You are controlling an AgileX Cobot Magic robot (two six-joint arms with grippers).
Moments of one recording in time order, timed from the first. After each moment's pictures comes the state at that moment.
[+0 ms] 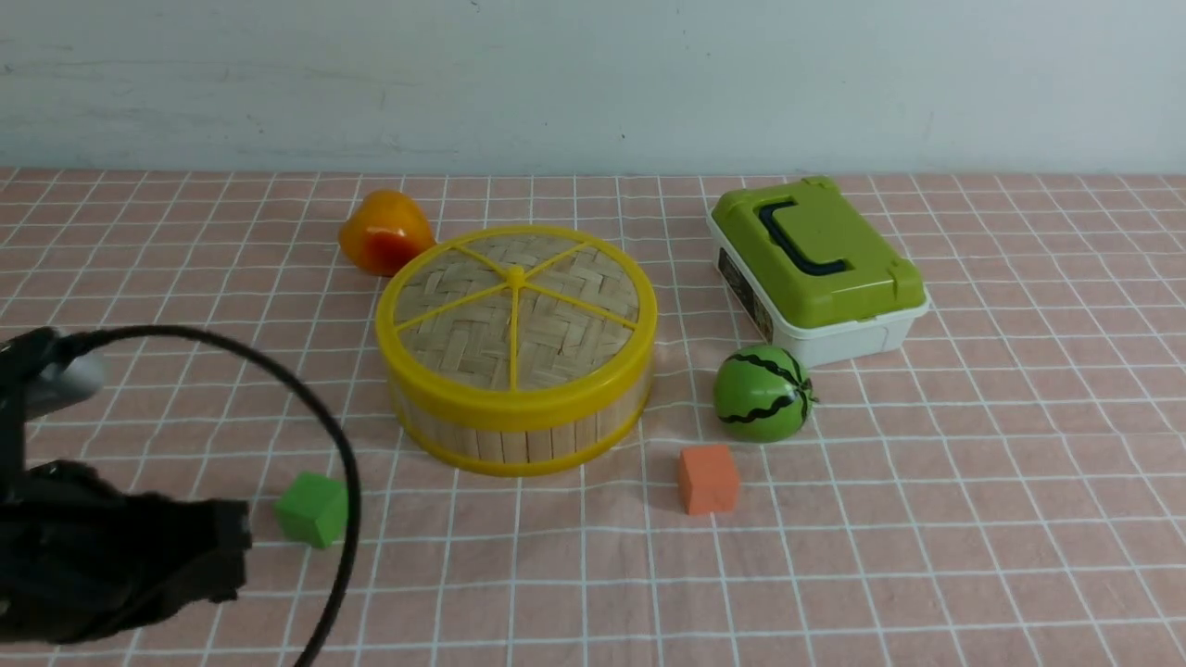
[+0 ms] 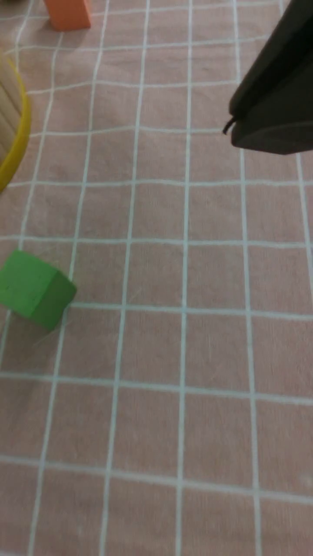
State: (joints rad) right arm -0.11 -0.01 0.02 0.02 0.39 0.10; left arm -0.13 1.03 -0.66 -0.44 0.66 -0.06
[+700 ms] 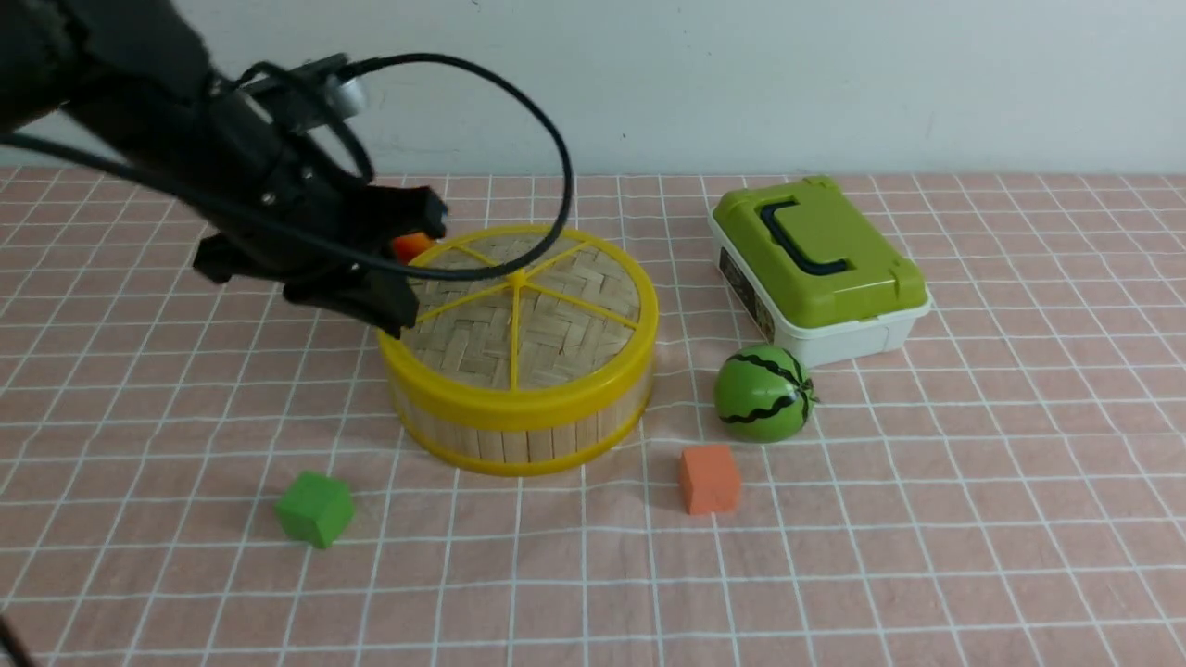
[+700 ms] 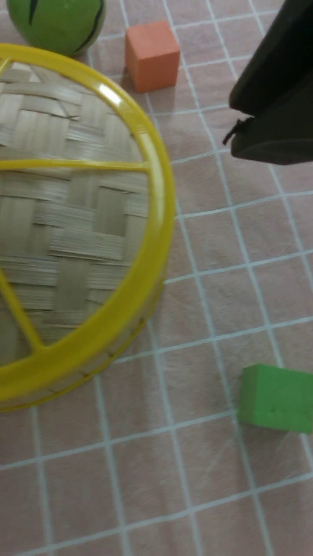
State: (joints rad) right arm -0.11 -0.01 0.02 0.02 0.39 0.10; left arm -0.25 1.79 -1.67 -0.25 1.08 -0.08
